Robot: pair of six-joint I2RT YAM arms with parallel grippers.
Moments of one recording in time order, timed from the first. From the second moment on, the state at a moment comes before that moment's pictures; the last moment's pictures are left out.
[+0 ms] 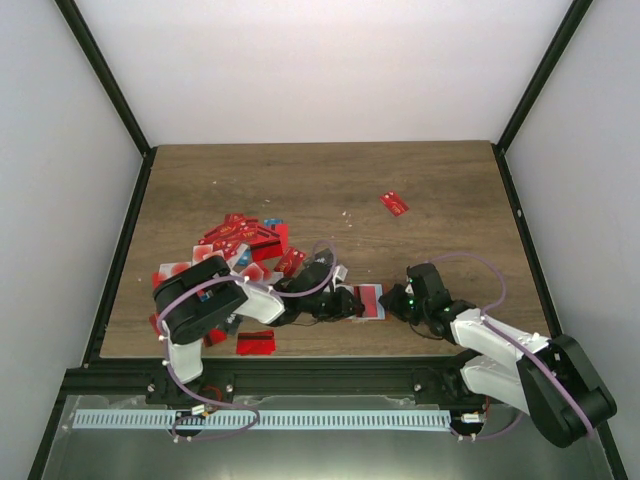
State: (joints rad) left arm -0.97 1.88 0.70 0.56 0.40 -1.17; right arm 0.48 1.07 0.25 -0.04 -0.24 0.93
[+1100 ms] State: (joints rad) left arm -1.01 1.82 0.91 0.05 0.16 -0.86; right arm 0.49 1.04 0.25 -0.09 -0.27 0.92
